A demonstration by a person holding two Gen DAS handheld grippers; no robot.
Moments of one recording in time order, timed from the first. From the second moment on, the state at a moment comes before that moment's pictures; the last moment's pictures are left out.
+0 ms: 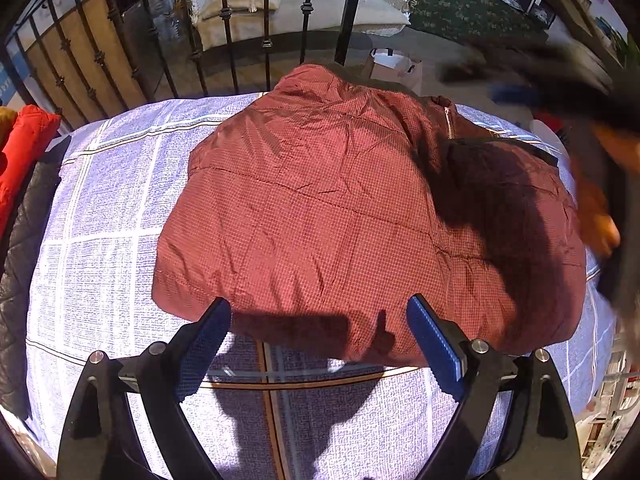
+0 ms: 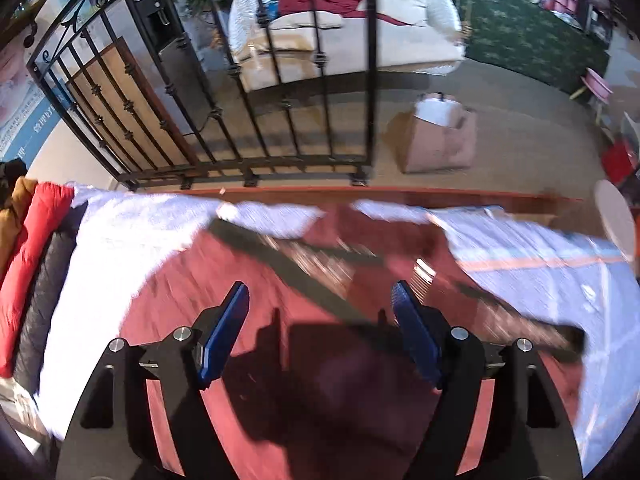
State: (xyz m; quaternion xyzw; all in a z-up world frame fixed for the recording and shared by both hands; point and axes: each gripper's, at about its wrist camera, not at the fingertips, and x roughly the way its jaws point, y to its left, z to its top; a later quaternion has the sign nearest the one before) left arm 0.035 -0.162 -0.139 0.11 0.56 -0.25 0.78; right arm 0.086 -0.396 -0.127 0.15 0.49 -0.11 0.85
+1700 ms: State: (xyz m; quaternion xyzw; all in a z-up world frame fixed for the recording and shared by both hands) left arm 0.152 -0.242 -0.203 0.20 0.57 -0.23 0.76; right arm -0.032 -0.432 -0.221 0.14 0.60 -0.19 0.76
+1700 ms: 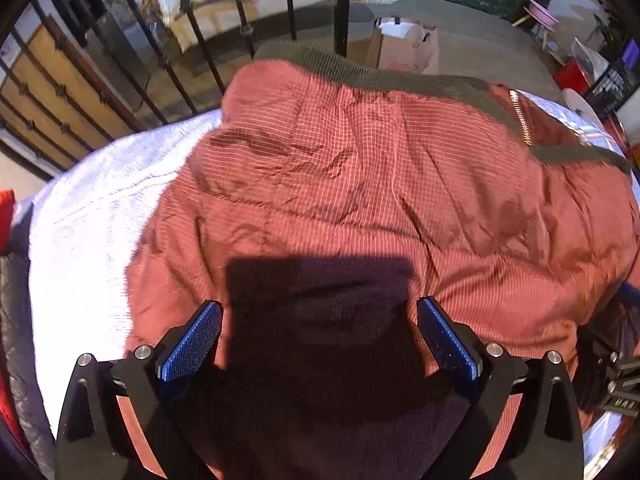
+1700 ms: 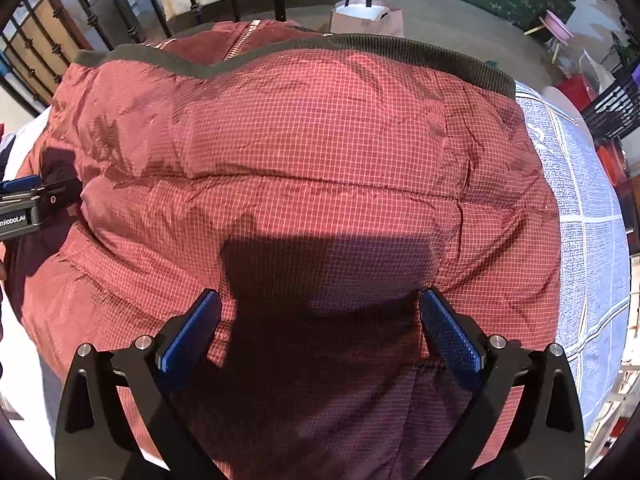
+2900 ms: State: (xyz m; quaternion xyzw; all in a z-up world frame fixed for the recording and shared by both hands) left arm 0.203 -0.099 -0.208 0.01 0.65 -0.22 0.72; right arm -0.138 -0.541 -0.225 0.40 0.52 -0.17 0.73
